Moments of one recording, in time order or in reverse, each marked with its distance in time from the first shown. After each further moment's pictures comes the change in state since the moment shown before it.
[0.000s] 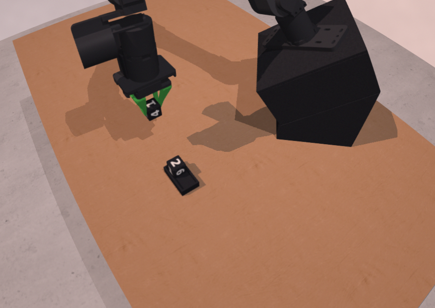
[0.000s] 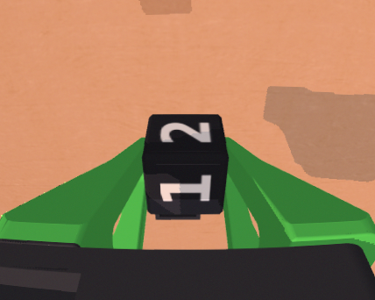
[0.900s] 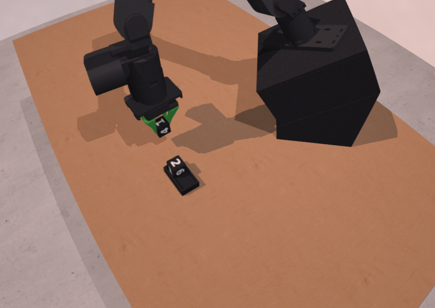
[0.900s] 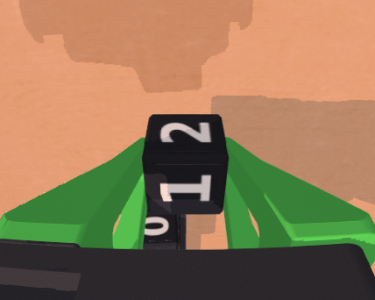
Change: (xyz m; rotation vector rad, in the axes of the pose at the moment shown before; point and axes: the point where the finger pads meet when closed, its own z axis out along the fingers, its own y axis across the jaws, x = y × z) arm 0.002 -0.012 0.060 0.049 0.012 0.003
